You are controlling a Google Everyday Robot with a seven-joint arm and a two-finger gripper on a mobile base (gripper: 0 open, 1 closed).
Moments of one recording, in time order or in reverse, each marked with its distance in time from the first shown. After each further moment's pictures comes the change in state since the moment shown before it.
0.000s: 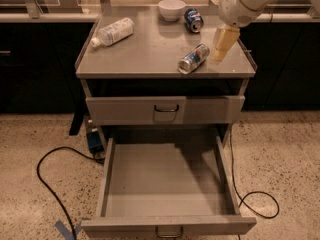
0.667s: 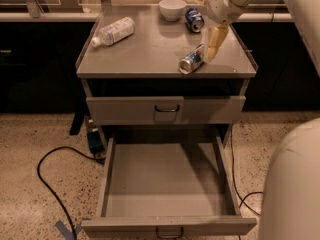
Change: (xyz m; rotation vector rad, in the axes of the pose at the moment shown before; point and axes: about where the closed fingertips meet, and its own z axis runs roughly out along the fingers) arm -0.015 -0.016 0.037 -0.087 -0.095 -0.155
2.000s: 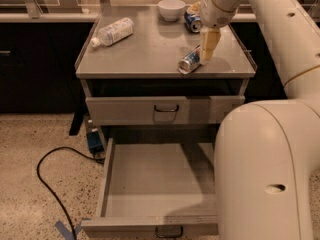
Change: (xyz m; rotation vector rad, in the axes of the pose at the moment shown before) arm 0.031 -0.012 0.052 -0.099 0.079 0.078
